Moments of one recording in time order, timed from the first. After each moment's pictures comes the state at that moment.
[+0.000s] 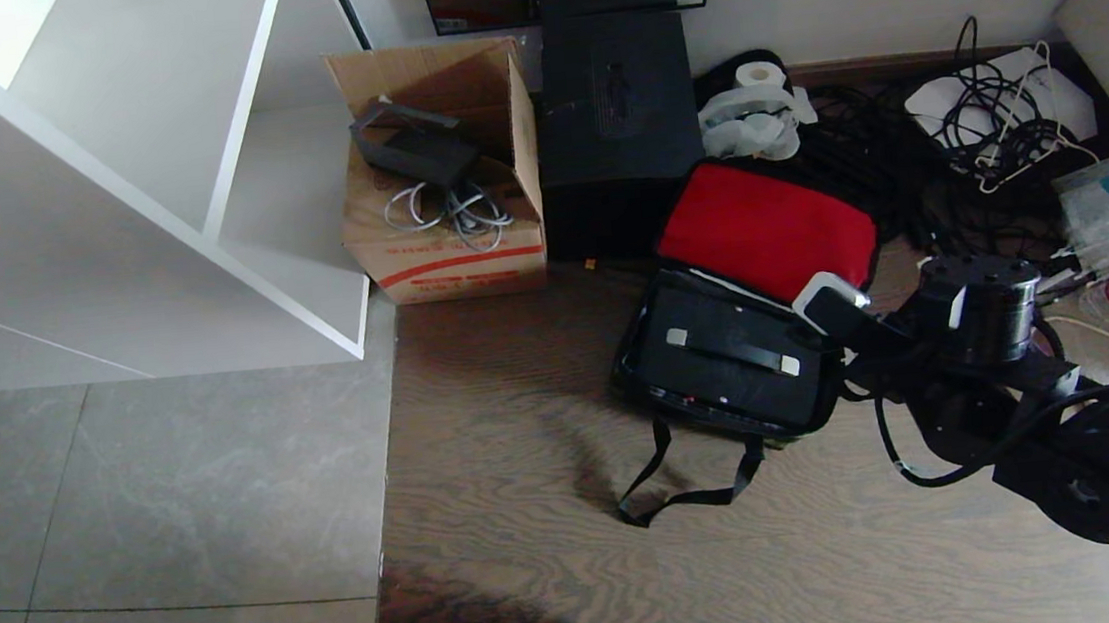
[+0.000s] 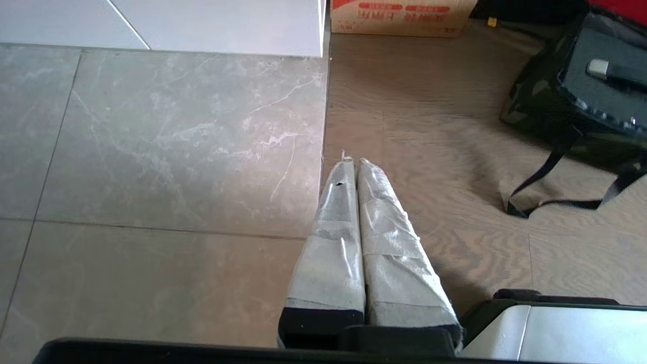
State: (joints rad) left arm 0.00 0.00 0.00 0.00 0.00 0.00; right arm 0.37 1.88 -0.64 -1.10 -0.75 -1.01
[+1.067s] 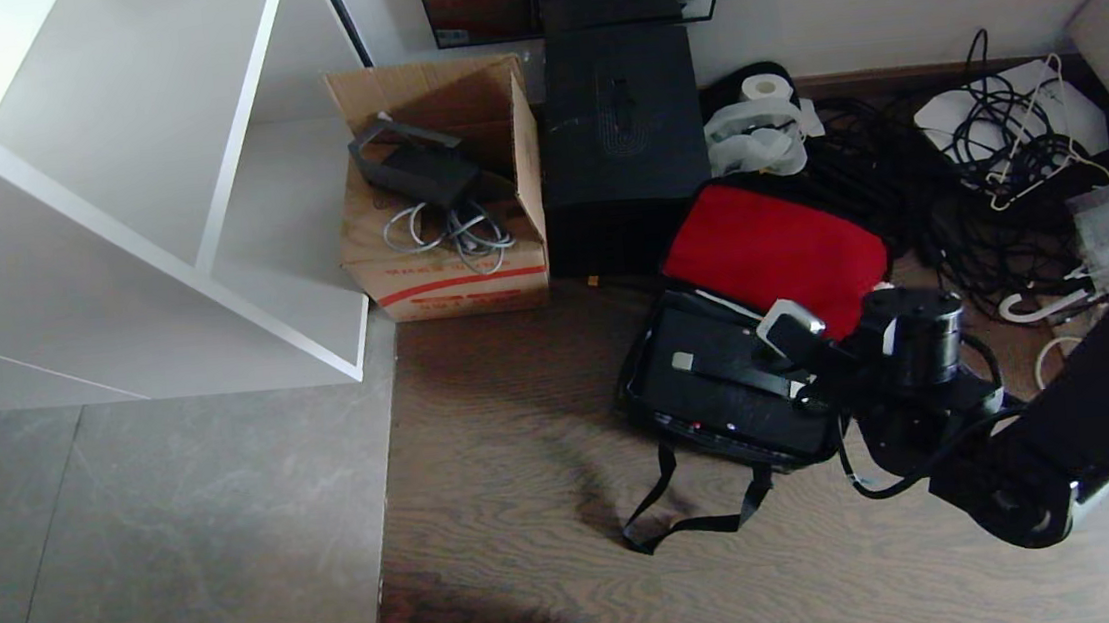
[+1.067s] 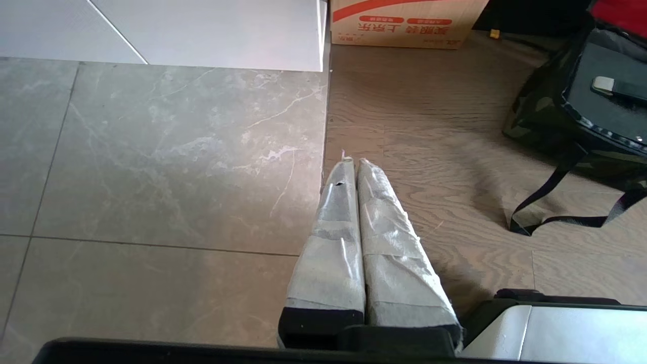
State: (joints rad) left arm 0.00 0.00 0.00 0.00 0.00 0.00; right arm 0.40 2.05 -0.69 -1.20 -0.75 -1.01
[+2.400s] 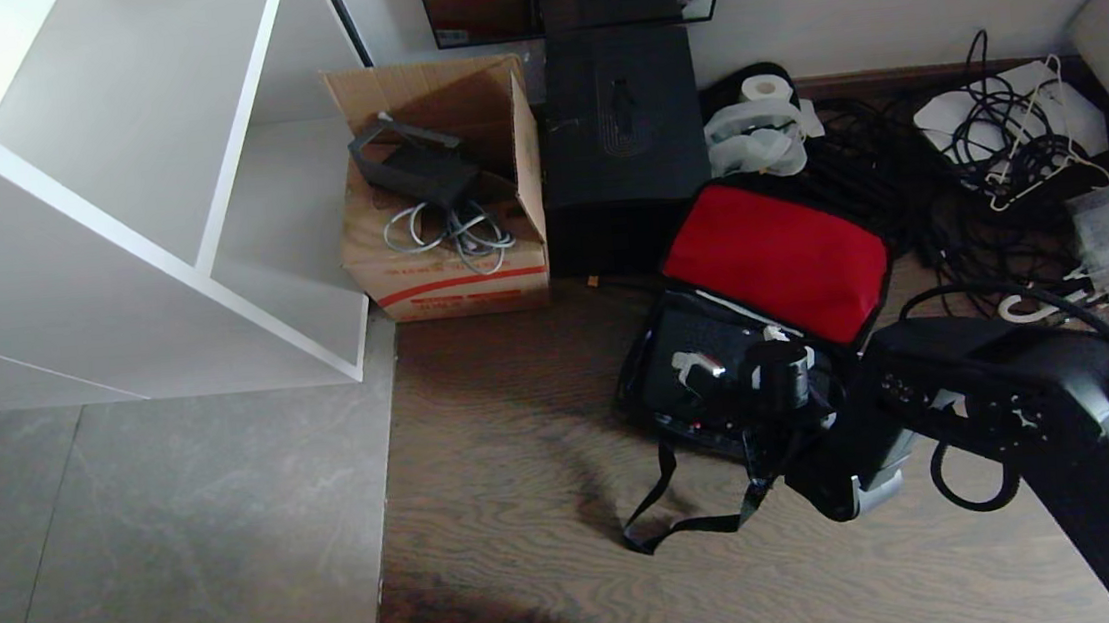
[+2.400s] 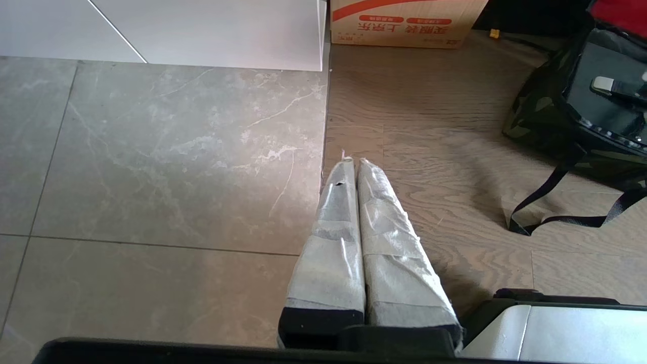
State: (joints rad) left arm 0.00 0.00 0.00 0.00 0.00 0.00; right arm 0.36 2.57 -1.17 -1.22 -0.63 -1.13
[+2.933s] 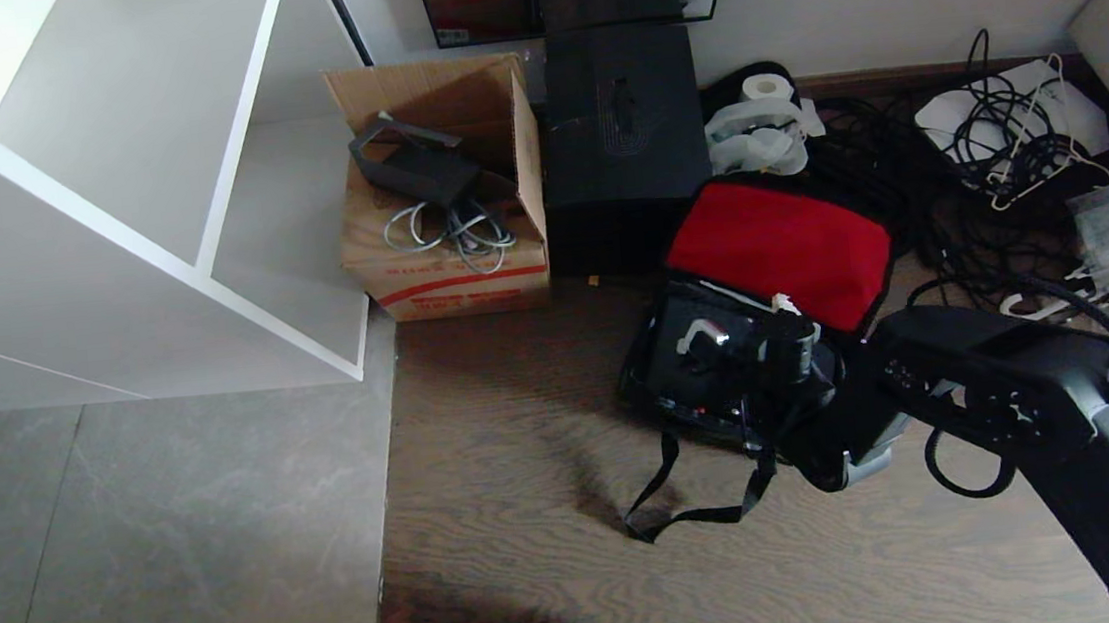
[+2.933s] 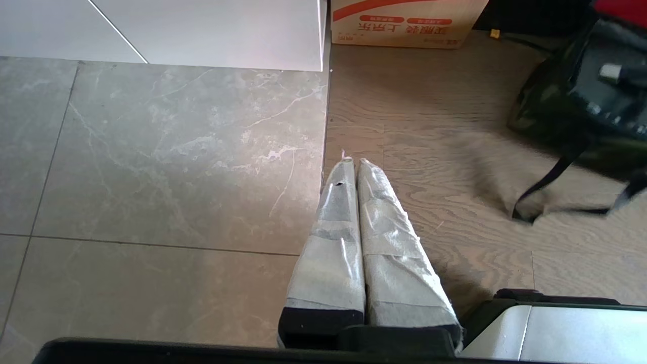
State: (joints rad) left arm 0.00 0.00 0.00 0.00 0.00 0.00; right arm 0.31 2.58 -1.31 -1.26 -0.68 -1.19
